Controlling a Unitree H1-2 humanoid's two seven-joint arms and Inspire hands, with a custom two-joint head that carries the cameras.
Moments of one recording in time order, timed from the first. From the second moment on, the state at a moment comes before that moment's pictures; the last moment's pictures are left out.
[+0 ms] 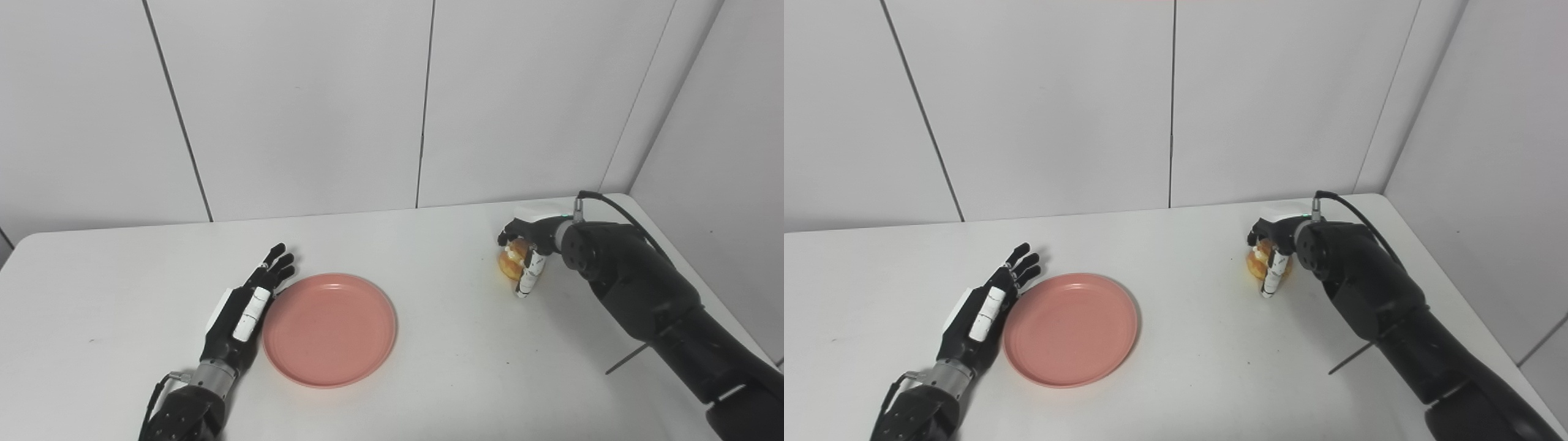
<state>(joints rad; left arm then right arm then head) -0.43 0.13 -0.02 0.43 -0.13 -0.12 -0.30 -0.80 -0.56 0.40 0.40 -0.87 0.30 0.66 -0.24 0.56</state>
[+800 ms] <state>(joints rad) -0.43 0.13 -0.02 0.43 -0.13 -0.11 -0.30 -0.82 -0.59 0.43 0.44 -0.84 0.26 0.61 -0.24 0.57</state>
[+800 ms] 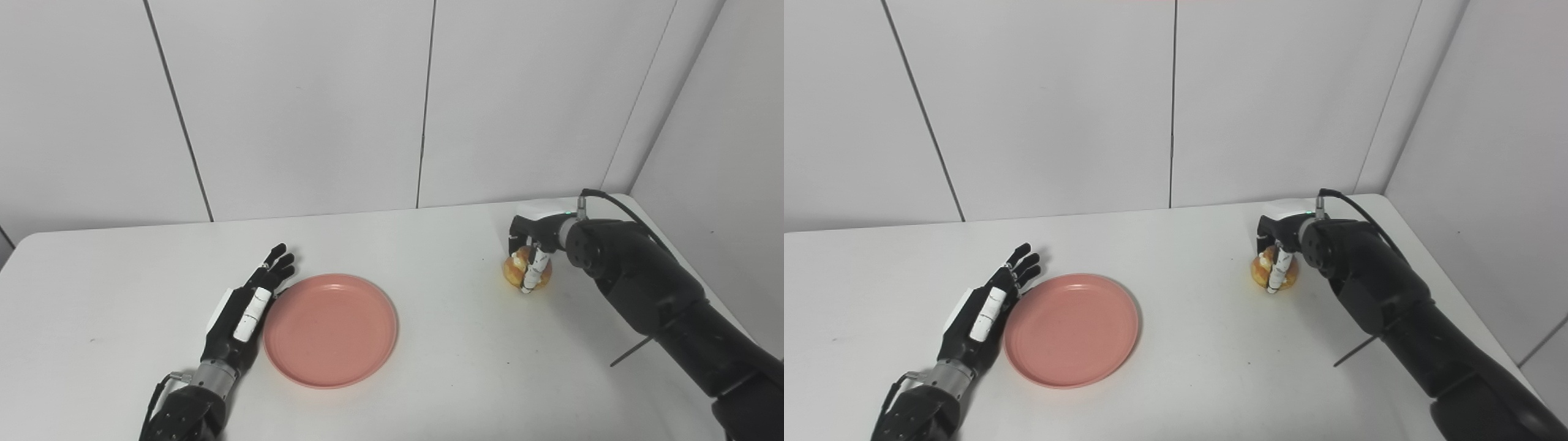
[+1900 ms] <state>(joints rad) -0.41 0.09 -0.04 0.40 -0.12 -0.10 -0.25 -0.81 -0.54 0.45 -0.07 -0.82 0.25 0.72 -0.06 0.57</state>
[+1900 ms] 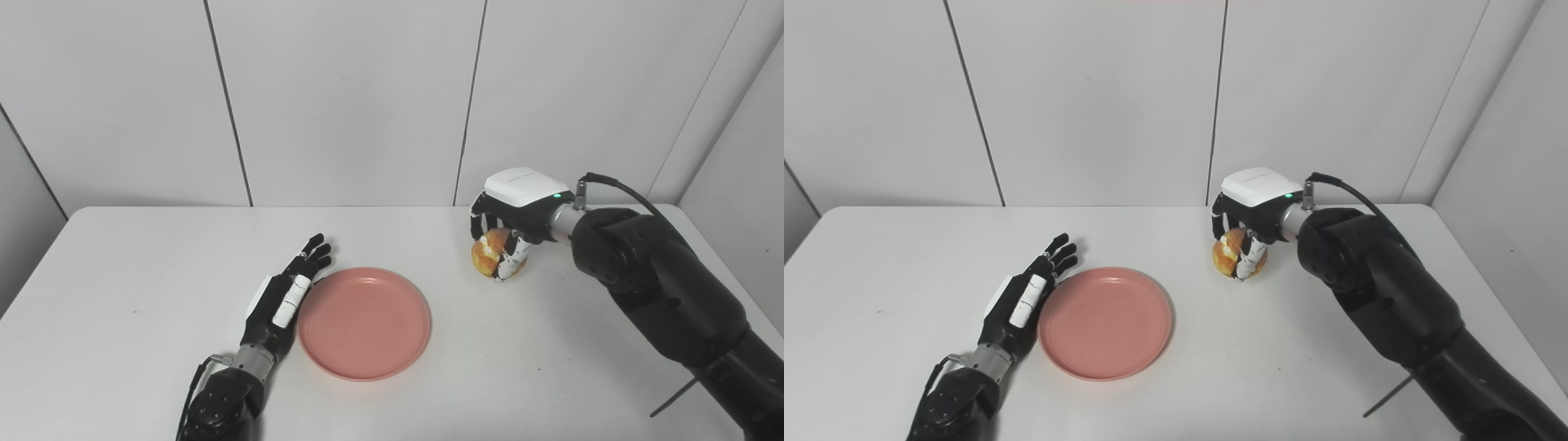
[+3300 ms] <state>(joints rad) -0.41 0.06 -0.05 0.40 -0.10 -0.09 -0.22 -0.85 -0.24 0.55 0.11 -0.86 0.23 0.75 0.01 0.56</state>
